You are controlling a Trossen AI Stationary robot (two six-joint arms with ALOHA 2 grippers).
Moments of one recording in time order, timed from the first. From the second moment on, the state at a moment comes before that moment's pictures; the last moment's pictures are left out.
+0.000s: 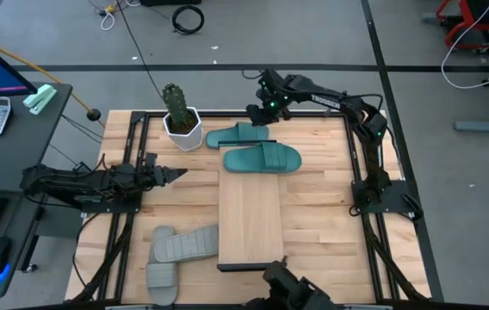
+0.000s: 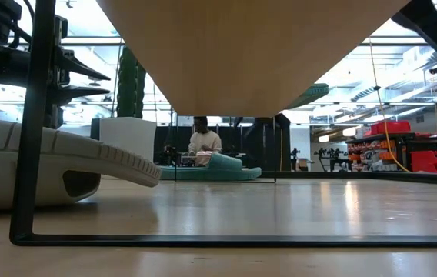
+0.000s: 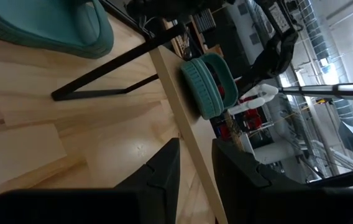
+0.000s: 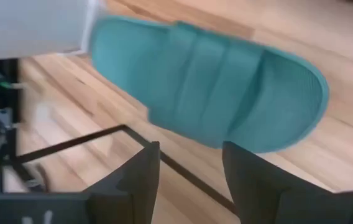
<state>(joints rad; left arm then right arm) -0.04 0.21 0.01 0.15 -0.36 -1.19 -0.70 2.06 1.74 -0.82 -0.46 0.60</state>
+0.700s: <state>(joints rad) -0.04 0.21 0.01 0.15 -0.34 -1.19 -0.73 2.12 1.74 -0.95 -0.26 0.53</state>
